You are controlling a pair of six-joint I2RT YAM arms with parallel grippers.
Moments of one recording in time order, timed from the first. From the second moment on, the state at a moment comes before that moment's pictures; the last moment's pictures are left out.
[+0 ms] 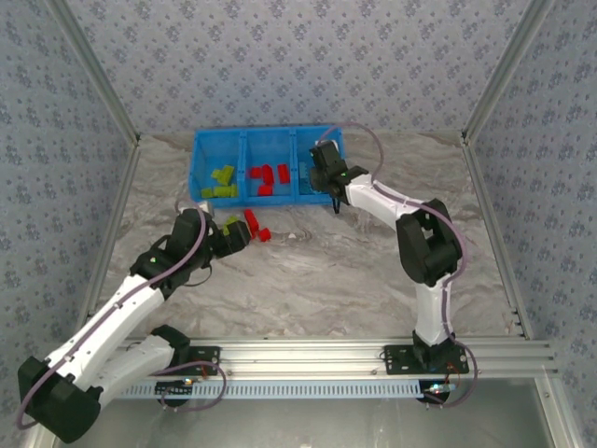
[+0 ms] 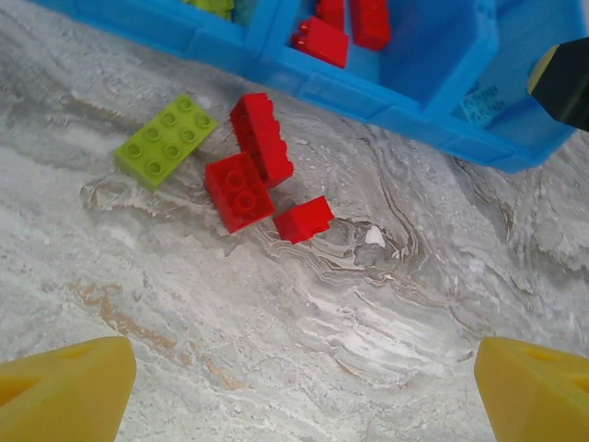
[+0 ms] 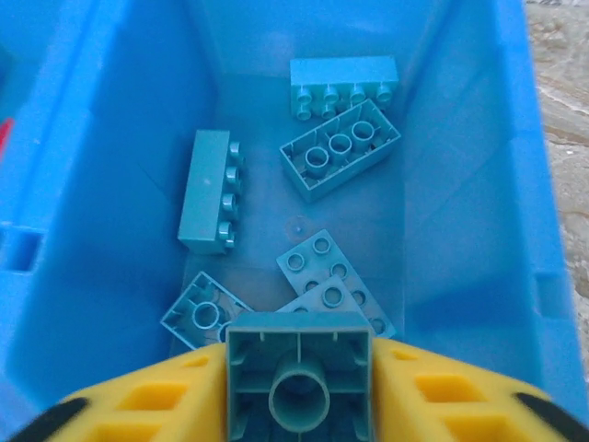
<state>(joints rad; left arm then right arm) -0.53 0.89 0.74 -0.58 -0.08 -0.79 0.54 2.02 1.57 -0.35 0.28 0.28</state>
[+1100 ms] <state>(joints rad) -0.66 1.70 1.01 -0.39 -0.26 -1.13 0.85 1.27 1.11 -0.64 0.29 0.33</state>
